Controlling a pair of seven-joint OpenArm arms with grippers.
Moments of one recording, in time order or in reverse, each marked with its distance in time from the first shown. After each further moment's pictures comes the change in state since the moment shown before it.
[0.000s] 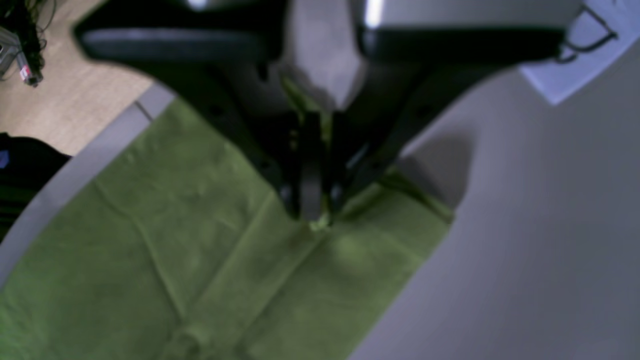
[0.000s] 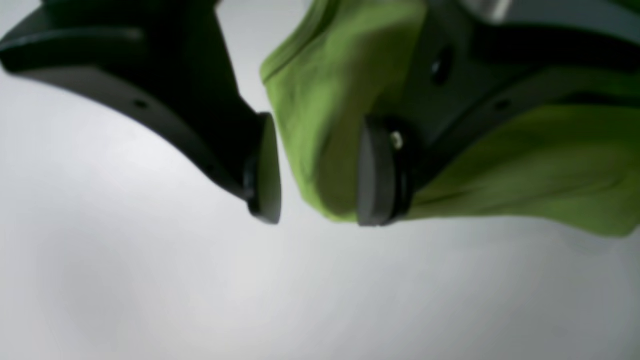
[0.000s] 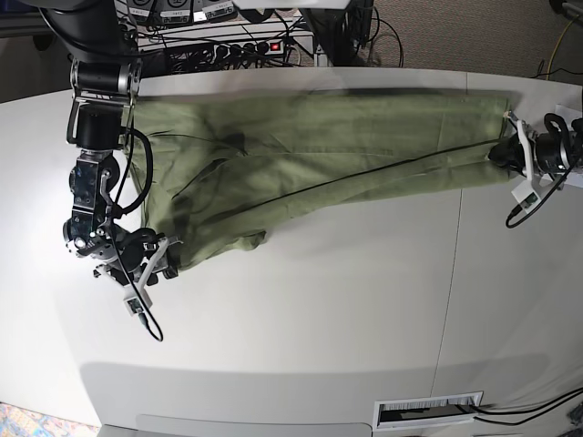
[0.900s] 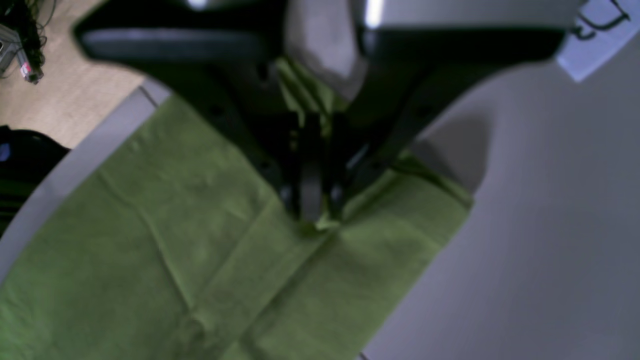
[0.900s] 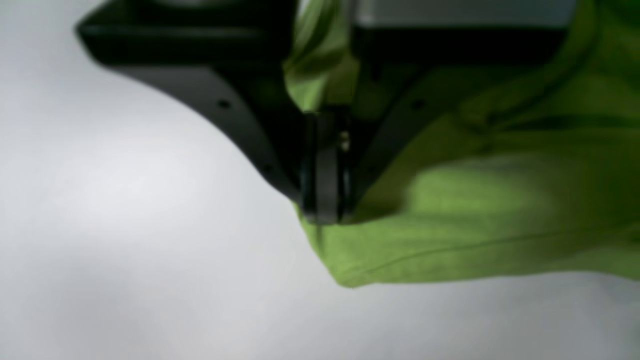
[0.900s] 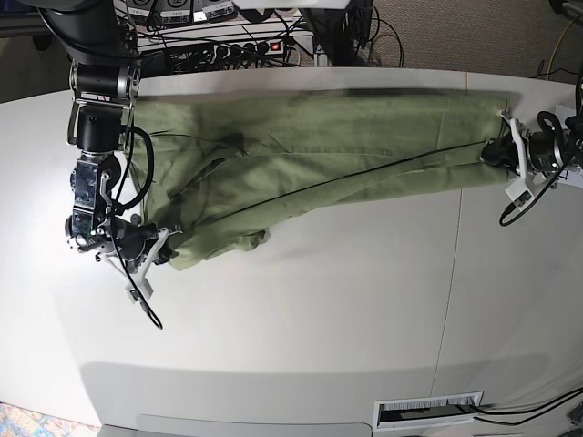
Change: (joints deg) left arm 0.0 1.4 0.0 0.0 1.9 0.1 -1.3; right arm 0.2 0.0 0.0 -2.9 2.6 -0.2 -7.5
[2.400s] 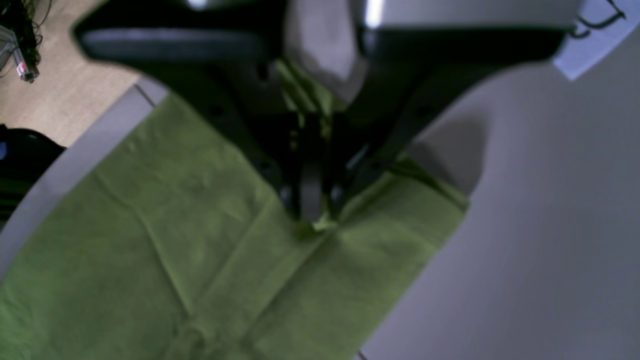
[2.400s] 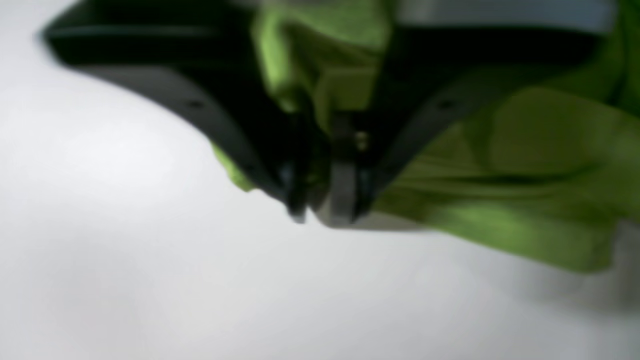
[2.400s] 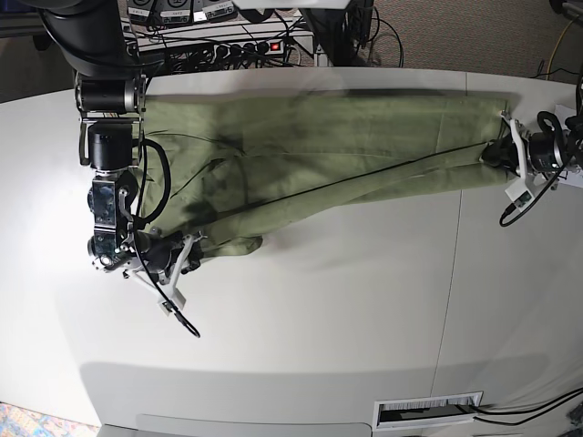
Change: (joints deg) left arm 0.0 0.0 0.0 0.0 0.3 0.0 -0.5; right arm 4.7 -1.9 -8.5 -5.3 -0.4 0.4 1.1
